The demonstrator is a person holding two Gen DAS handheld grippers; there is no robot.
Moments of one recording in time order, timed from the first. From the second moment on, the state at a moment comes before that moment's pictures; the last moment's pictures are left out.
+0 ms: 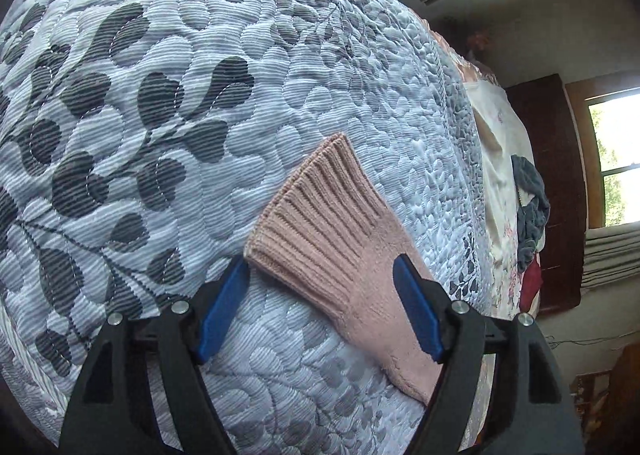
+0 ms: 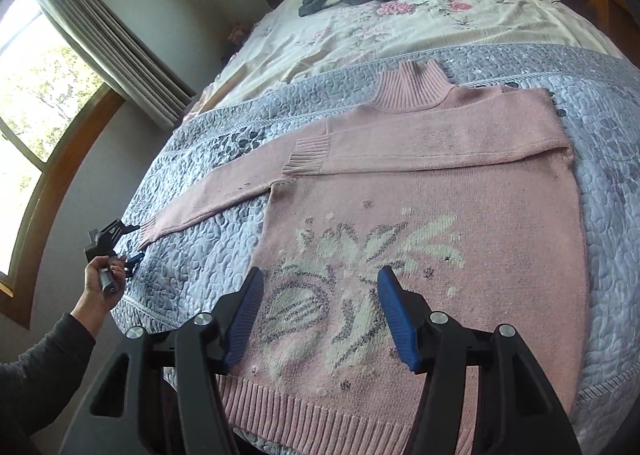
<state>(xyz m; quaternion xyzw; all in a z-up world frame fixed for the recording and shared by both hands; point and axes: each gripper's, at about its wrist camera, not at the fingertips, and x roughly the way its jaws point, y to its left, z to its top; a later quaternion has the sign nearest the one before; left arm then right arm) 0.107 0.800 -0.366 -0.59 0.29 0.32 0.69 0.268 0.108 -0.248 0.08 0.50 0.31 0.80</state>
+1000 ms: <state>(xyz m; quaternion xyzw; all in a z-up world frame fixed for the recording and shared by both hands) 0.432 0.410 -0.249 -0.23 0.44 -0.02 0.87 0.332 0.033 -0.263 0.18 0.55 0.29 0.76</state>
